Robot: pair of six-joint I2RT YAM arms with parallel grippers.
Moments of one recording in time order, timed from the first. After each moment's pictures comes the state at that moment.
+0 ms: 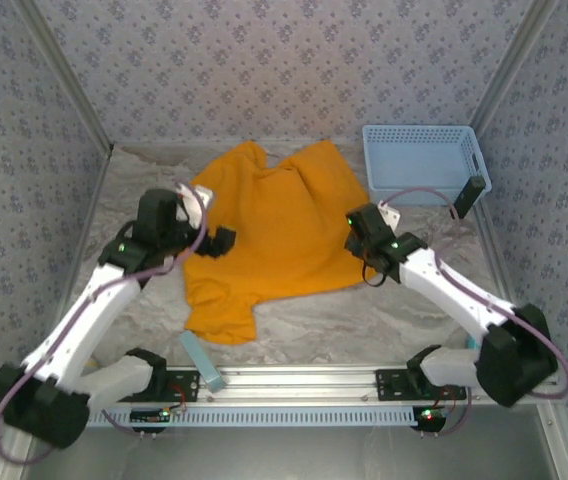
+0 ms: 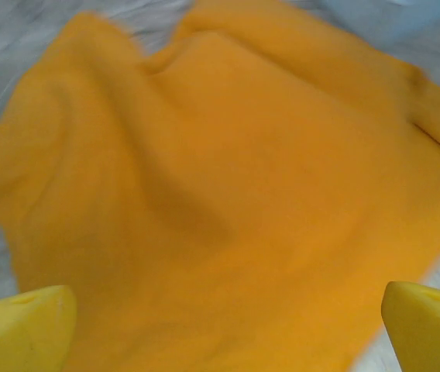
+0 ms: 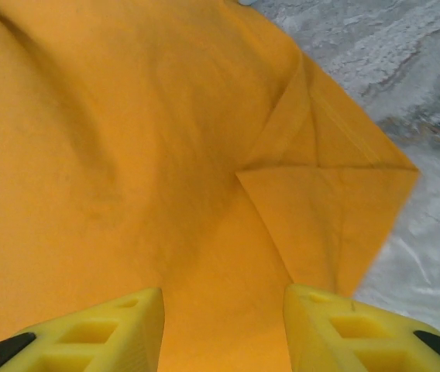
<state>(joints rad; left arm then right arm) -0.37 1.10 0.99 -0.55 0.15 -0.02 0.53 1.30 0.92 -0.57 0.34 0.86</state>
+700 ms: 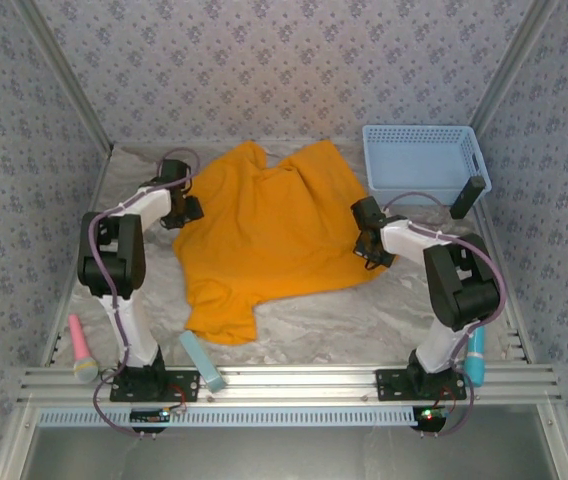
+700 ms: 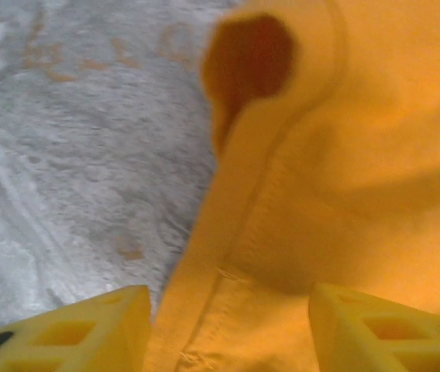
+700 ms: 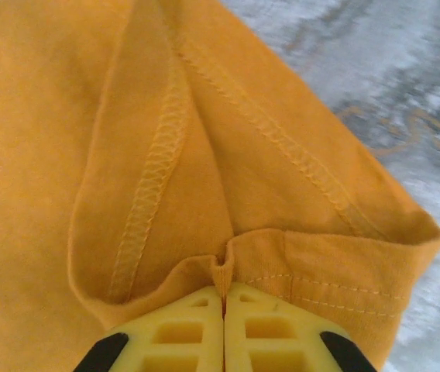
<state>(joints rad) -0.09 1.96 1.35 -0.53 -0.09 -0.47 0.33 1.71 0.97 -0.54 0.30 0.82</state>
